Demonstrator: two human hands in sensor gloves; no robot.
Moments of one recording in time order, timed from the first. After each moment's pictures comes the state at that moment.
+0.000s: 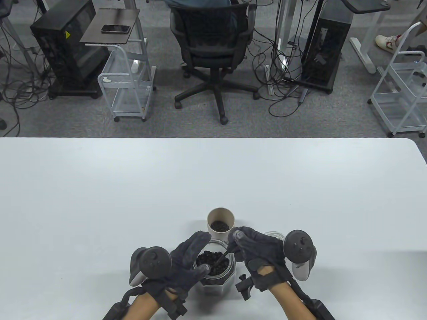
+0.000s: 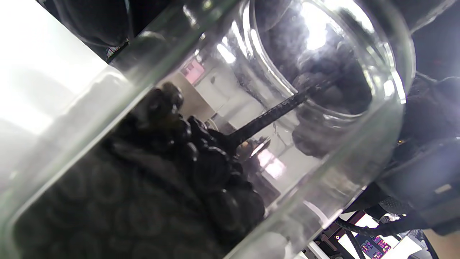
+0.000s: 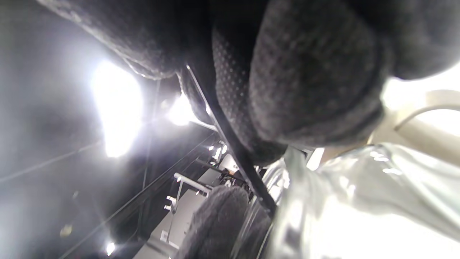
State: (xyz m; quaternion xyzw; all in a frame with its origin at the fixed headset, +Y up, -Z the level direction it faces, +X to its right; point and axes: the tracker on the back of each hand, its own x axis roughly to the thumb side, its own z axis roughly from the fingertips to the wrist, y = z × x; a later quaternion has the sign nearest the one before) left_hand -0.159 -0.738 -0.258 -0.03 -0.31 0.39 0.87; right_hand 0.121 -0.700 -0.274 0.11 -0.05 0.77 0.63
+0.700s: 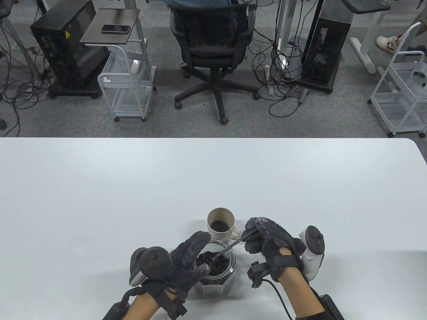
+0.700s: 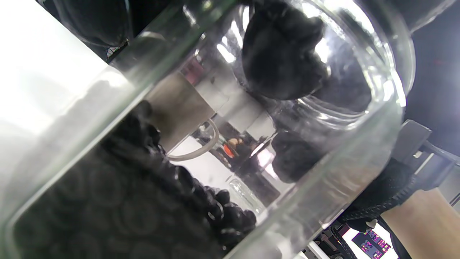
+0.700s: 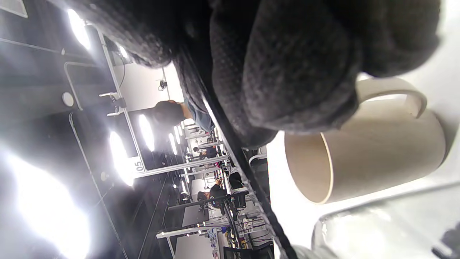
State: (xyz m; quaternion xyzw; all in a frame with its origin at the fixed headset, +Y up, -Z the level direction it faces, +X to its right) left_hand -0.158 -0.738 -0.258 -0.03 -0.31 0.39 0.87; right_hand 0.162 -0.747 -0.294 -0.06 0.06 0.61 0.79
